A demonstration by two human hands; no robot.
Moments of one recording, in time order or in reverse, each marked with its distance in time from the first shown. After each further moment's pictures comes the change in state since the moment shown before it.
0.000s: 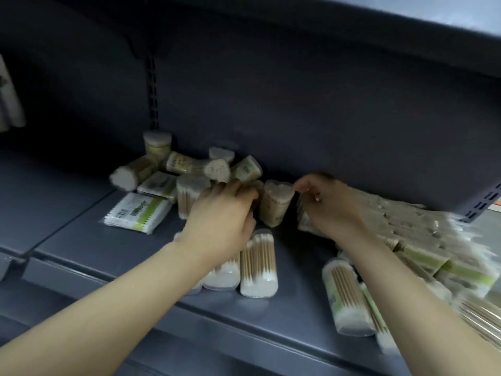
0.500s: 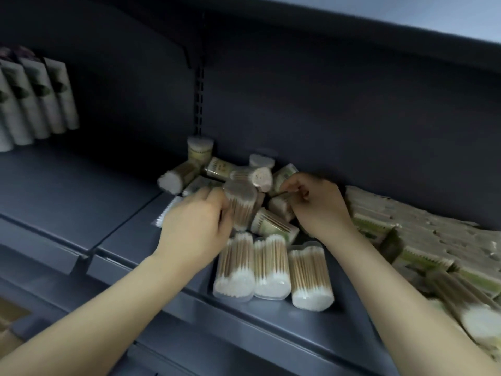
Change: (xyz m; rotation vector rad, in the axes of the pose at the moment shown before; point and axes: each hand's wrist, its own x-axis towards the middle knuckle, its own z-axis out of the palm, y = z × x) left_hand -0.044 -0.076 -0.022 -0.032 0.094 -0.258; right_hand 0.016 -0.070 0.050 0.101 -0.088 -0.066
